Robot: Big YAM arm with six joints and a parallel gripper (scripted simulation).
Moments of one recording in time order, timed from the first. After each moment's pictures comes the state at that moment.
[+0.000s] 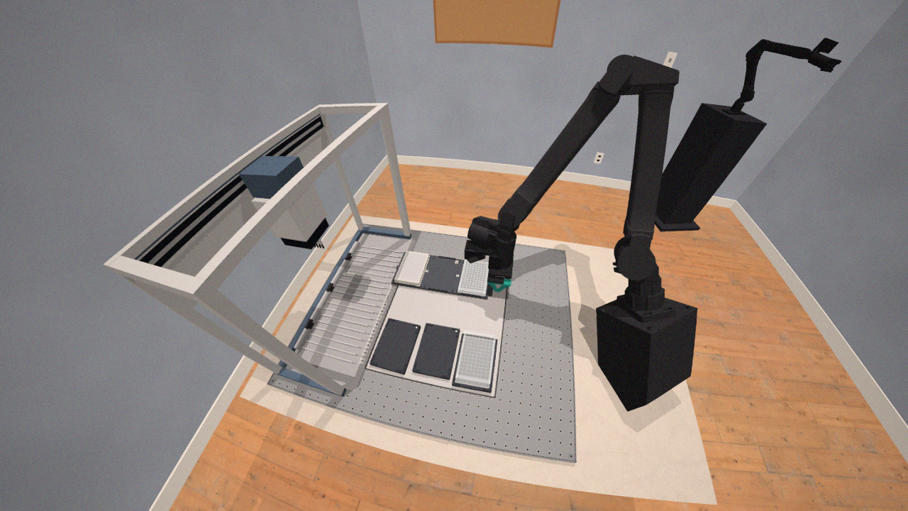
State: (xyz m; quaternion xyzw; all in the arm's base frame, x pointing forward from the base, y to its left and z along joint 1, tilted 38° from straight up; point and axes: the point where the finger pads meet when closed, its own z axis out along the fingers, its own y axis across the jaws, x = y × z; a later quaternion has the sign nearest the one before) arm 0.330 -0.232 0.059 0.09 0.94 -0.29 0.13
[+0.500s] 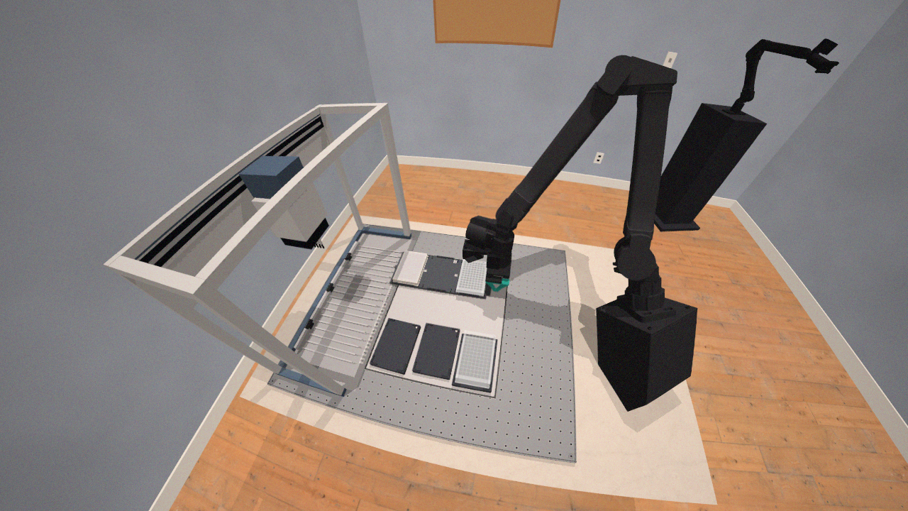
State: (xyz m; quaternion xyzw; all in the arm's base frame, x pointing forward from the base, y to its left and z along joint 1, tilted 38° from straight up) arm 0.335 -0.232 0.061 0.09 0.94 -0.29 0.13
